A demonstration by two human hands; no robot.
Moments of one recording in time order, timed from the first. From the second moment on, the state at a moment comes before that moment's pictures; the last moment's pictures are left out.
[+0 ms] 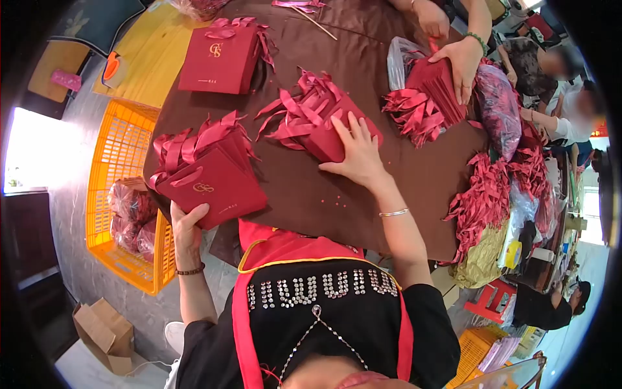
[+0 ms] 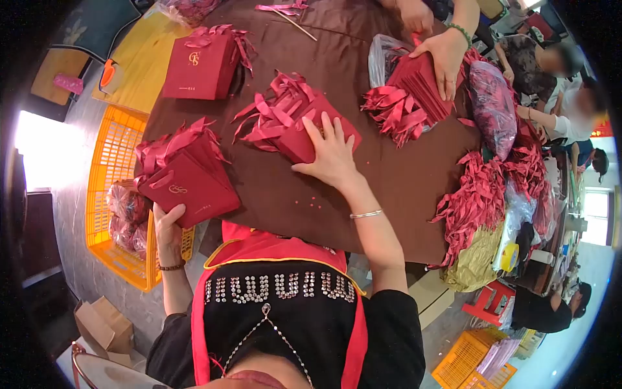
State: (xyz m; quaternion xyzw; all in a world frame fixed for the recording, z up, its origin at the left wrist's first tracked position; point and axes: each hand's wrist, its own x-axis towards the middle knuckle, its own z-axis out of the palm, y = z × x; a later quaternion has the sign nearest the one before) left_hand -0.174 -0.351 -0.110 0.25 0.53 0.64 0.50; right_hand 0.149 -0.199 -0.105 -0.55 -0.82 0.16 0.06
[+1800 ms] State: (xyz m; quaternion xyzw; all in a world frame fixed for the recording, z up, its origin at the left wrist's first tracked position) left_hand -0.234 -0.390 -0.219 0.00 0.27 0.79 0.55; right_hand 0.049 -0.234 -0.131 -0.46 -0.34 0.80 0.19
